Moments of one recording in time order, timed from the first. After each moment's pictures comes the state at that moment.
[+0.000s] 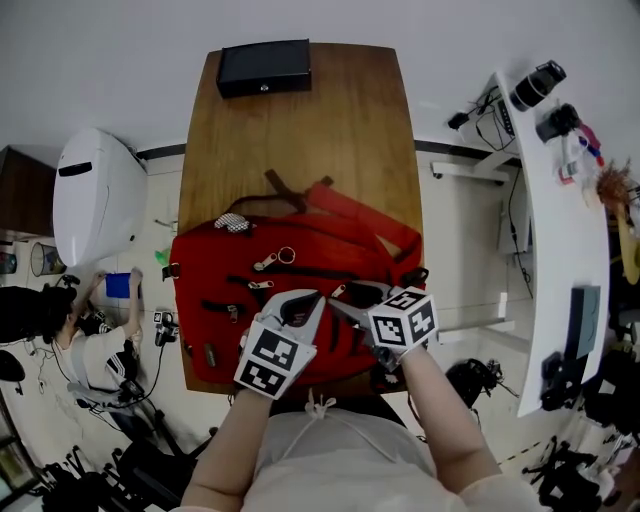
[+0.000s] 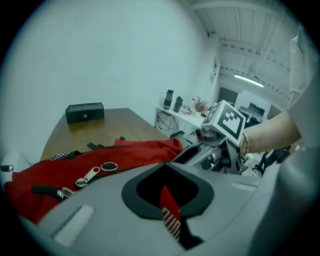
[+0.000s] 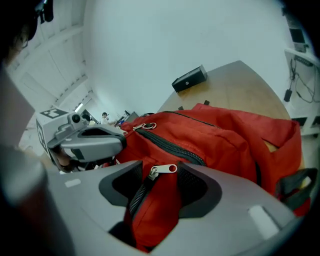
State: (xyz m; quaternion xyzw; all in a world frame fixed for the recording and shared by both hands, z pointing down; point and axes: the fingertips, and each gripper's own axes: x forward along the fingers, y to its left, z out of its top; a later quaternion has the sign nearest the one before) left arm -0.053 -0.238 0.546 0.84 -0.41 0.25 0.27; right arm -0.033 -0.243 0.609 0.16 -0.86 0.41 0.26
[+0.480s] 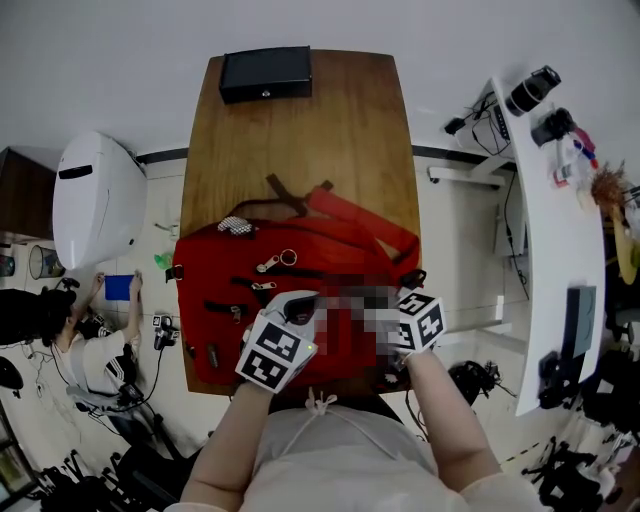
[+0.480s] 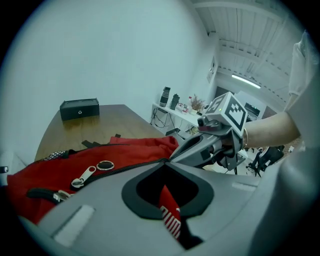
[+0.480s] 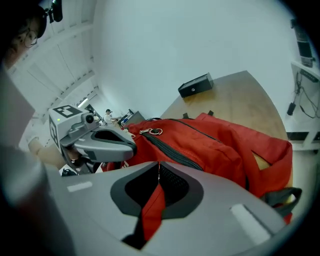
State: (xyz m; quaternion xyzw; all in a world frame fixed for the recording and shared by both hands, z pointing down) left arm -0.050 -0.236 0.549 0.84 -0.38 0.25 0.28; right arm -0.027 -0.247 0.585 0.15 -0.88 0.37 0.26
